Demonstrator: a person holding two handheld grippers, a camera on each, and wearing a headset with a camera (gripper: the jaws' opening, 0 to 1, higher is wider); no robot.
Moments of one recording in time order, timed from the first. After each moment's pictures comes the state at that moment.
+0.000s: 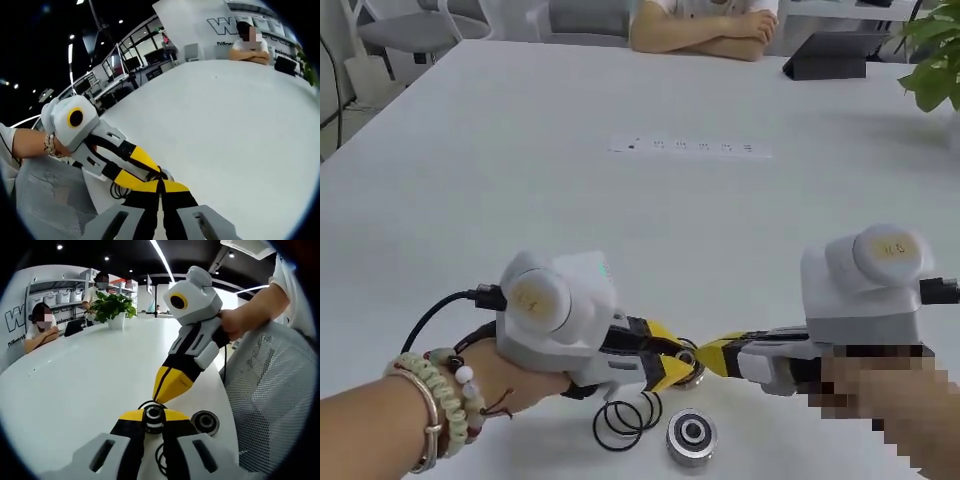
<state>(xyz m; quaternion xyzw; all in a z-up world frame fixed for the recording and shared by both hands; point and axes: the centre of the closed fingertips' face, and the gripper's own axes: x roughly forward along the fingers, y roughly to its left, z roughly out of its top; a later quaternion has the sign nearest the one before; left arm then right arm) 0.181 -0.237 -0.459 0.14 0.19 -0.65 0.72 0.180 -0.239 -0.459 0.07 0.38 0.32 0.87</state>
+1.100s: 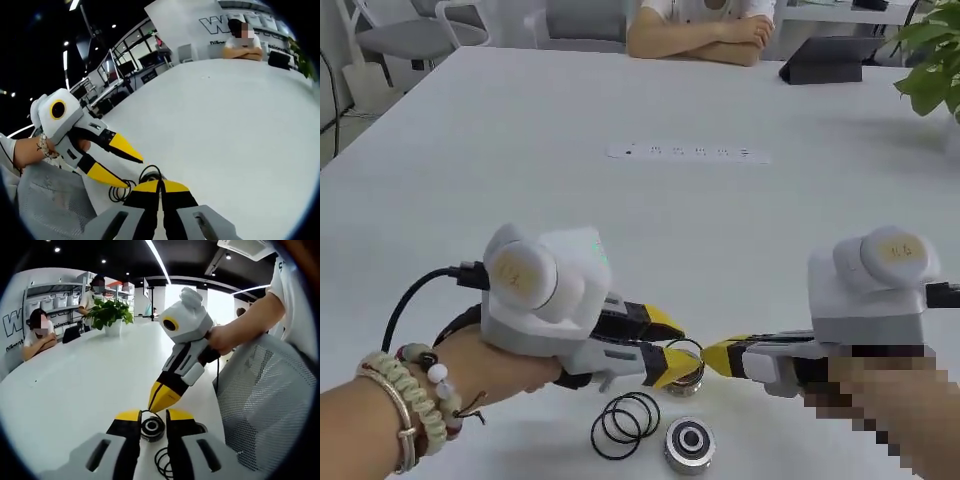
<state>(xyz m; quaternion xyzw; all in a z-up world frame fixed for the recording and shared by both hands) 0.179 -0.236 -0.420 0.15 0.17 -0.66 0.71 0.185 -0.248 -0.456 0.09 0.37 0.30 0.87</state>
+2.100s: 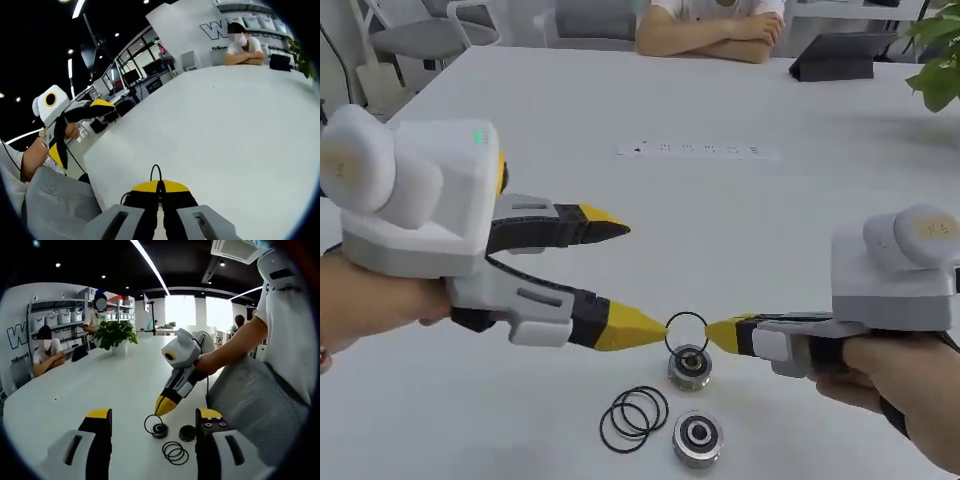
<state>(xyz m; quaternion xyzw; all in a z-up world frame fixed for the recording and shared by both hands) 0.179 -0.180 -0.336 0.14 0.11 -0.66 0.73 0.186 -0.238 -0.430 0.12 0.34 0.32 0.88</state>
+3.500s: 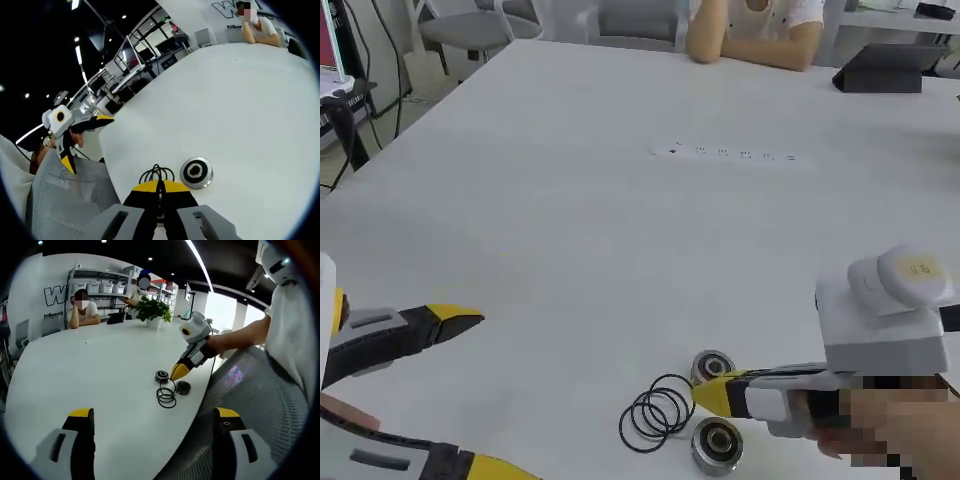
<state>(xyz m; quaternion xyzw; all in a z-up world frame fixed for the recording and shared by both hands) 0.136 -0.066 -0.403 0.08 0.24 -0.53 0.81 0.148 -0.198 -0.459 0.12 0.42 0.40 0.81</state>
